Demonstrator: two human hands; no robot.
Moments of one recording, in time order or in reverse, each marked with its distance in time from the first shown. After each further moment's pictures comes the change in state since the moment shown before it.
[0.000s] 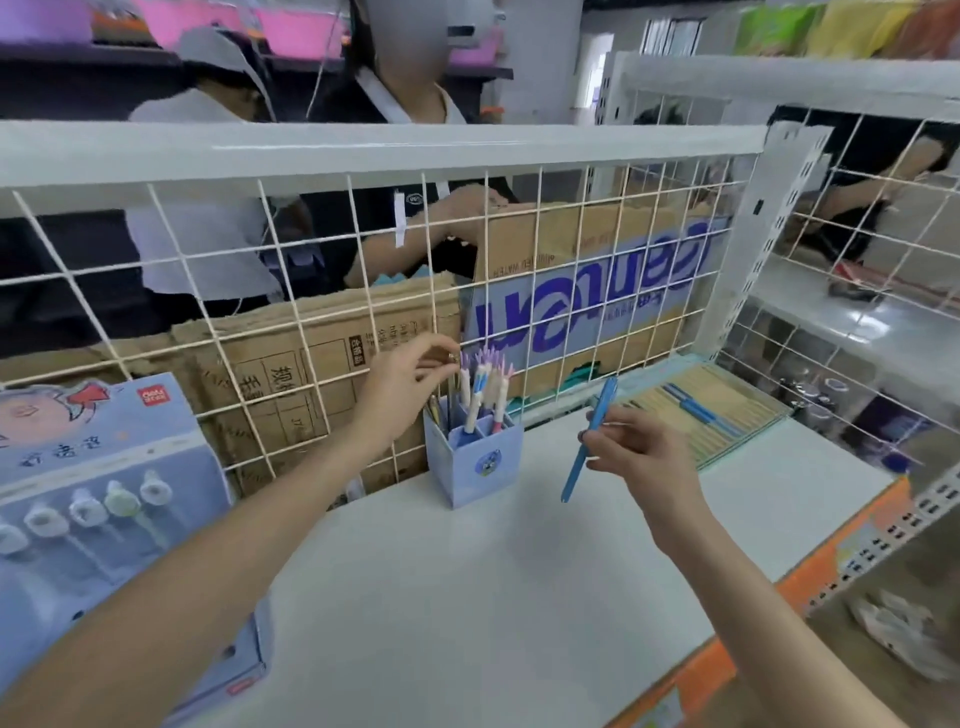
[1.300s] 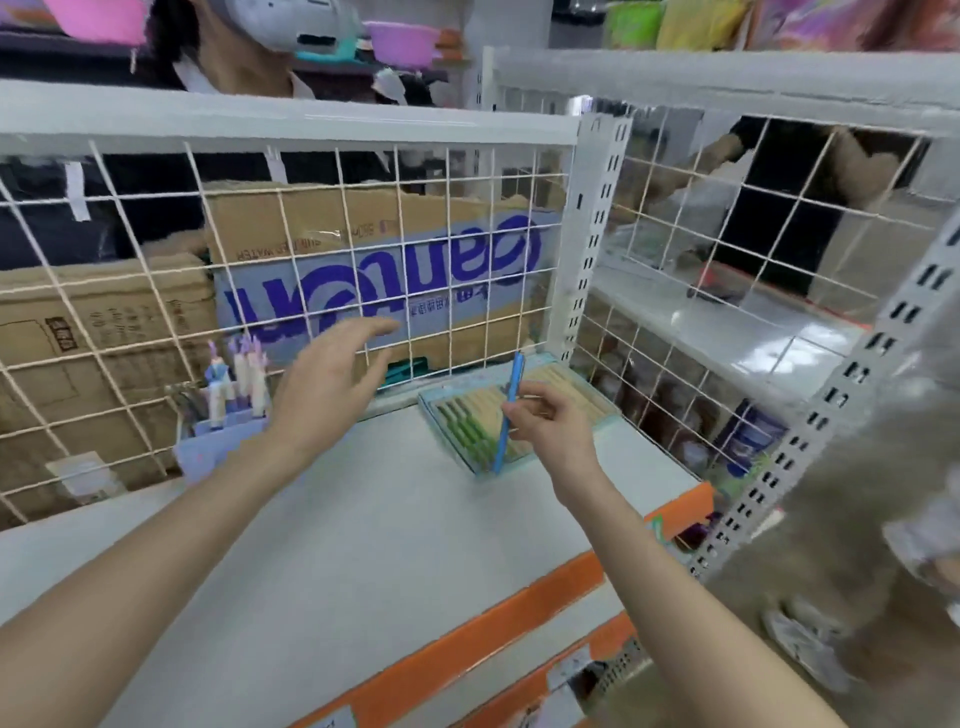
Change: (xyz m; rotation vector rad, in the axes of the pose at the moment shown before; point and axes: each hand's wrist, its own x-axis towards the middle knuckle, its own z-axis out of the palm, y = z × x) left_hand 0.010 0.126 0.176 0.452 0.108 0.179; right_hand 0.097 0.035 -0.185 0.056 -0.096 -0.021
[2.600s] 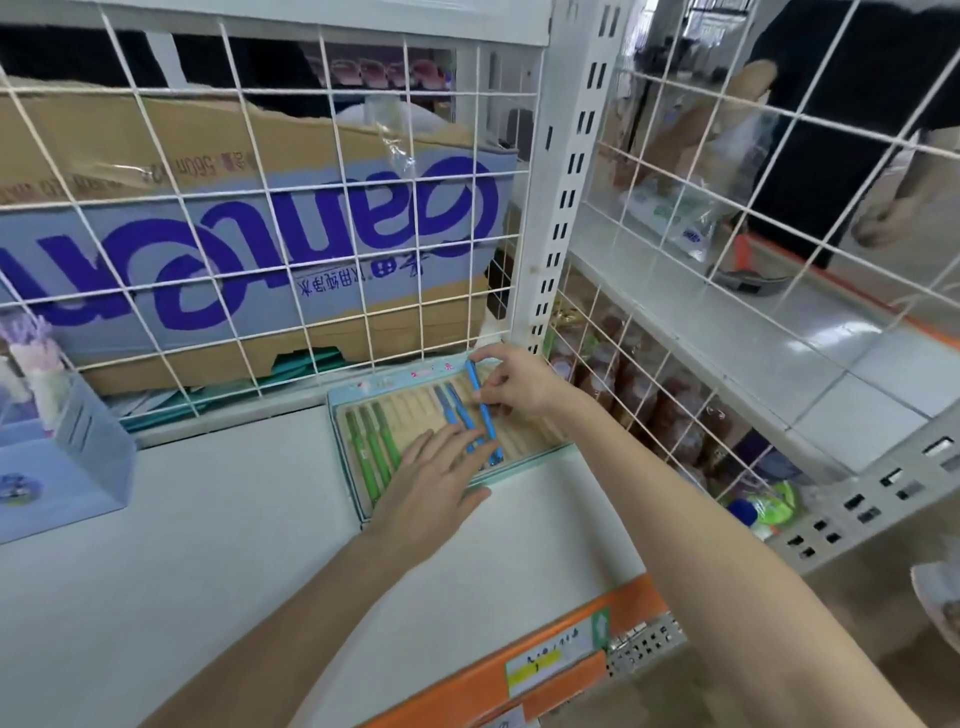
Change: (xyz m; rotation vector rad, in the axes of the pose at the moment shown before) left_hand -0.008 0.045 0.237 0.263 -0.444 0.081; right_hand 0.204 0.062 -0.068 -0.758 -0.602 -0.036
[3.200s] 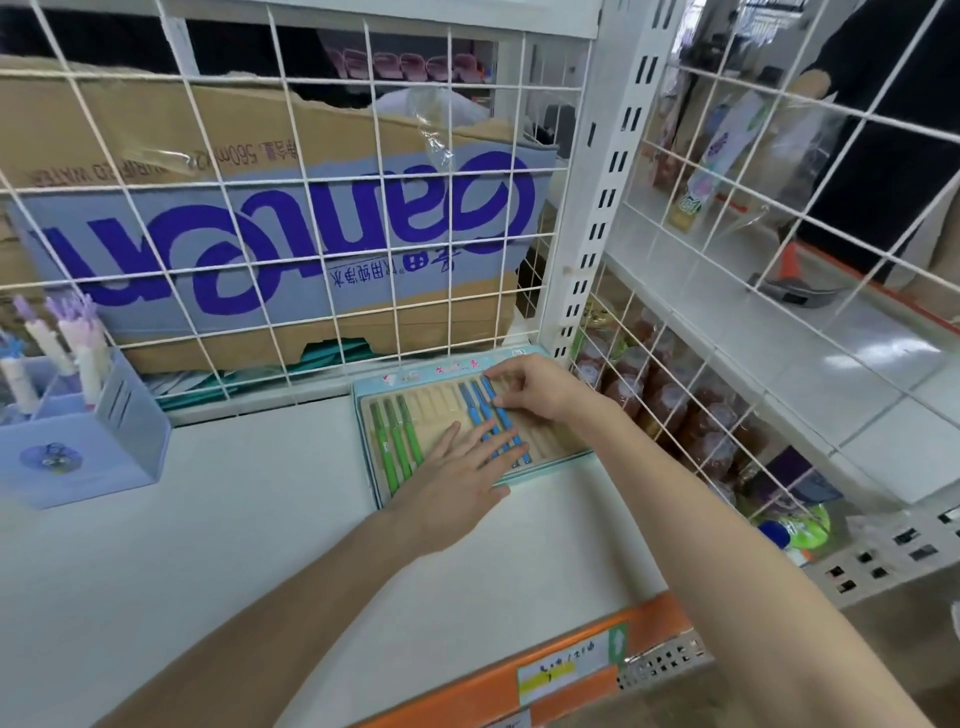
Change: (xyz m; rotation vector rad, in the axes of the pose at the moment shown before) left_hand 0.009 -0.001 -0.006 0.036 -0.283 0.007; right_hand 0.013 0.004 0.005 -0.274 -0.061 -0.075
